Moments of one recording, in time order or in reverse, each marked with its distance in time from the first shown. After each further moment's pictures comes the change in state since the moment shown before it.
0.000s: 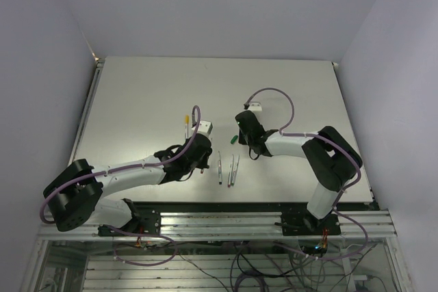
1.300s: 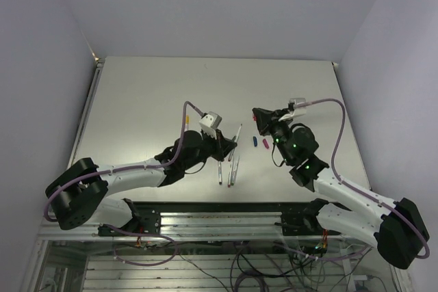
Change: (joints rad) left arm 0.006 0.020 -0.068 0.612 0.320 0.071; right arm 0.000 -0.778 -0.335 0.431 -0.096 -0.161
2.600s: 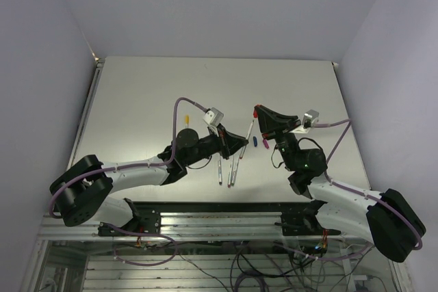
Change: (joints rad) left arm 0.000 0.040 0.023 0.252 0.189 -0.060; right arm 0.000 0.053 -0.220 0.733 -0.132 0.013
